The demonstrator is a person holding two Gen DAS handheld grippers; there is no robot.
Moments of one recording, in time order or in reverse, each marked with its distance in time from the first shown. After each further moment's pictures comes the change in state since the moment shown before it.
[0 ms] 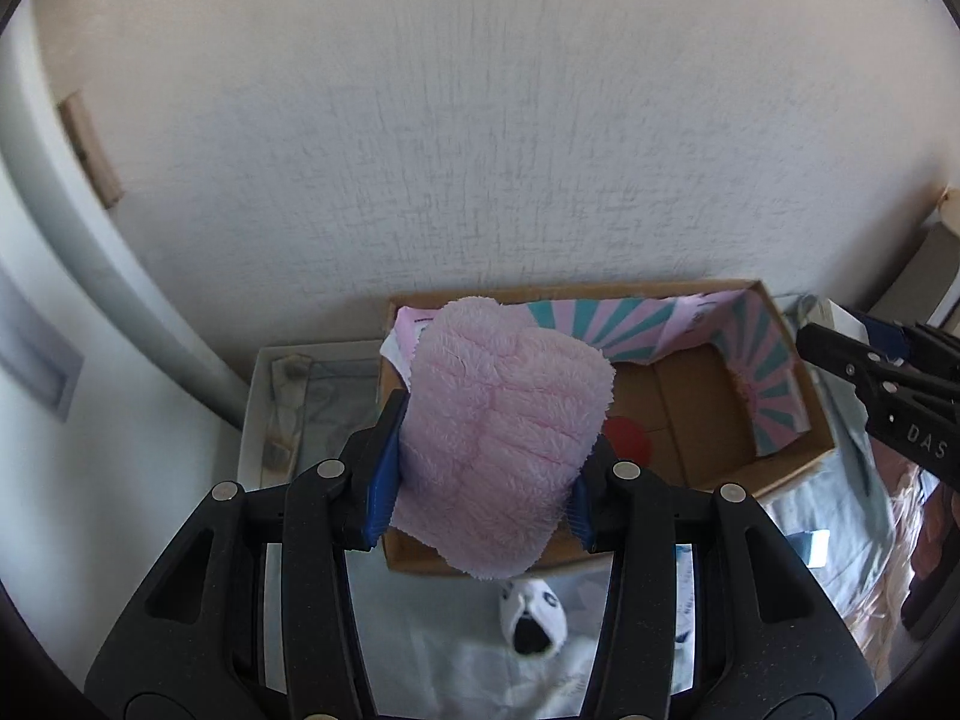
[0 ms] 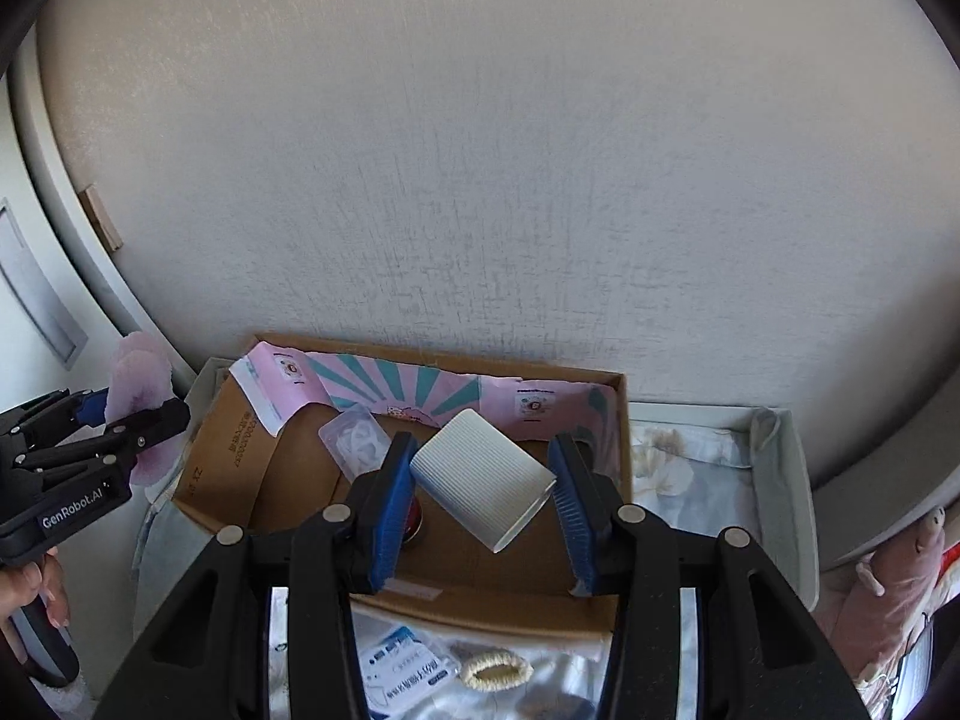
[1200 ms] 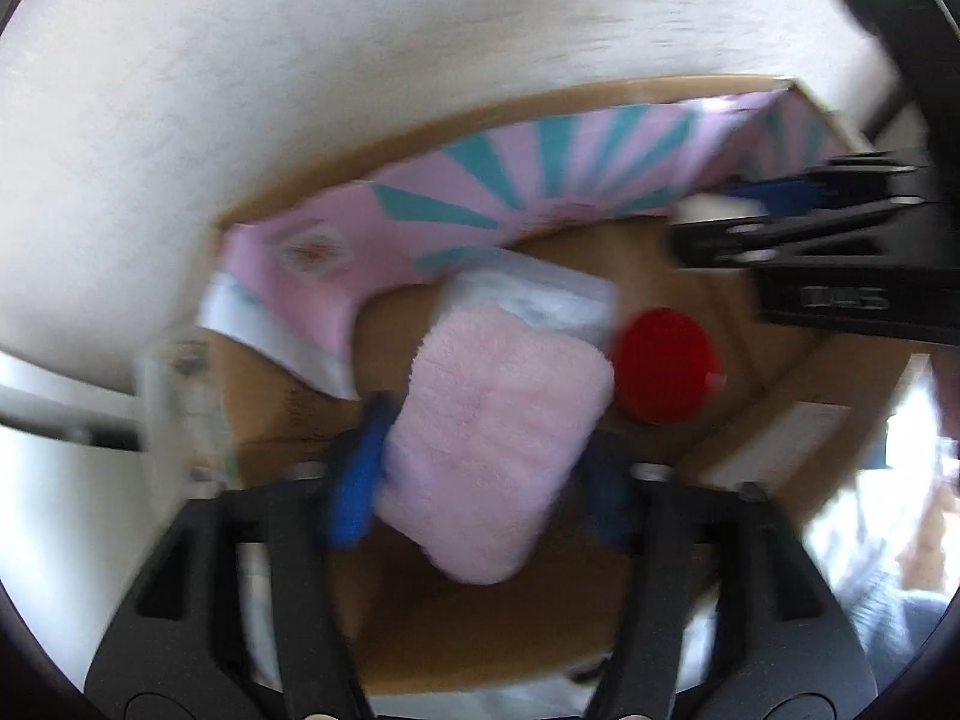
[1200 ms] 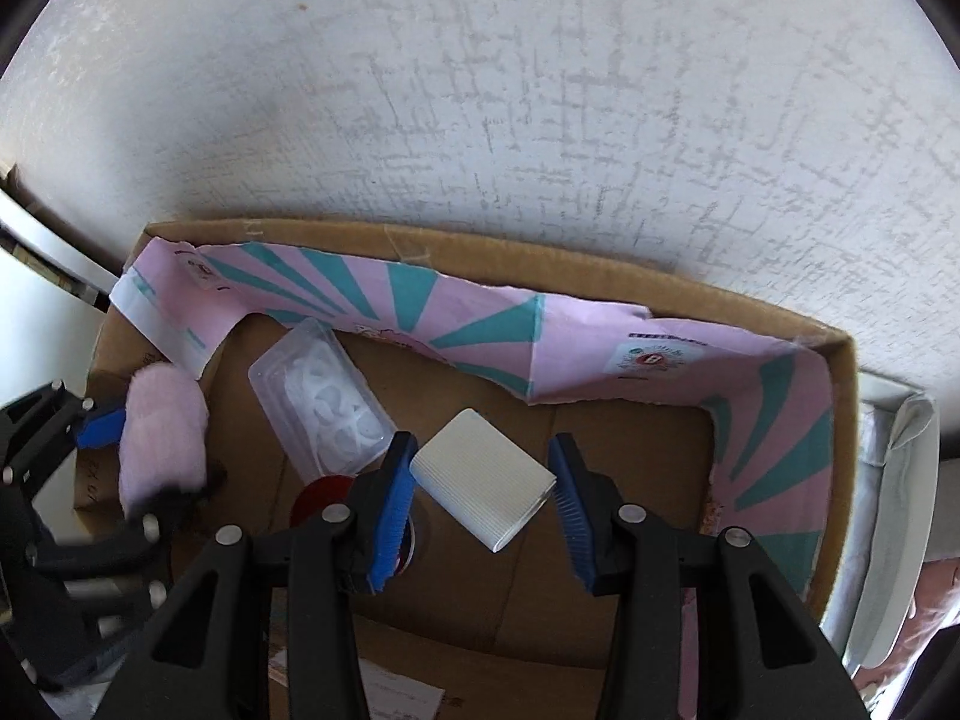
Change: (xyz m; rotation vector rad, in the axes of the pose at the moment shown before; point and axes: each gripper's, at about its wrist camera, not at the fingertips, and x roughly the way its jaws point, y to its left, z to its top) left arm 0.104 -0.028 -0.012 0.217 0.298 -0.099; right arm 0.144 0.002 0.000 0.032 0.391 0.056
